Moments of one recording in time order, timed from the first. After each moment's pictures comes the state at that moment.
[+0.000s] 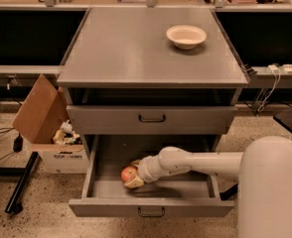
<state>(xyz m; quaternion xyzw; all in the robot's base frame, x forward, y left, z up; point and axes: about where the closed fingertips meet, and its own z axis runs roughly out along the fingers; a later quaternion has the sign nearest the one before) 0.583 0.047 0.384 -0.58 0.72 0.21 0.30</state>
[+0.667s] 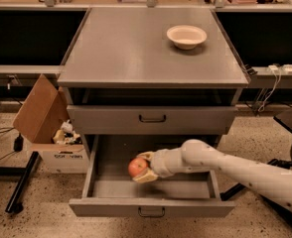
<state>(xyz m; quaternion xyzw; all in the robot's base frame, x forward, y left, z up) 0.562 0.006 0.476 -0.59 0.68 0.23 0.37</state>
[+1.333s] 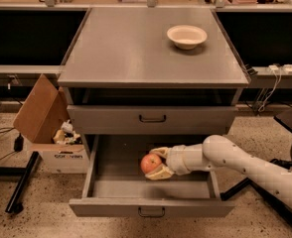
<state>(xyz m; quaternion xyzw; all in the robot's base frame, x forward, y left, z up) 0.548 -0.046 0.529 -0.58 0.68 0.24 0.39</state>
